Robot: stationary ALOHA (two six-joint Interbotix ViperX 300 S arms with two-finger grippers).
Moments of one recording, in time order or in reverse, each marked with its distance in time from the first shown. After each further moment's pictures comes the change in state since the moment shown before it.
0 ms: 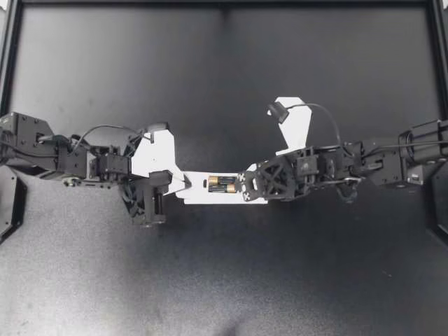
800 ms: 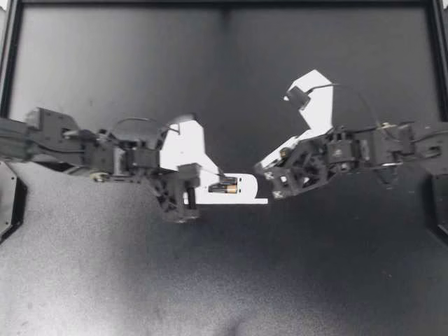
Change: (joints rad) left arm -0.005 0.078 -0.184 0.000 -0.012 0.005; right arm -0.032 -0.298 0.064 -0.235 0.233 -0.104
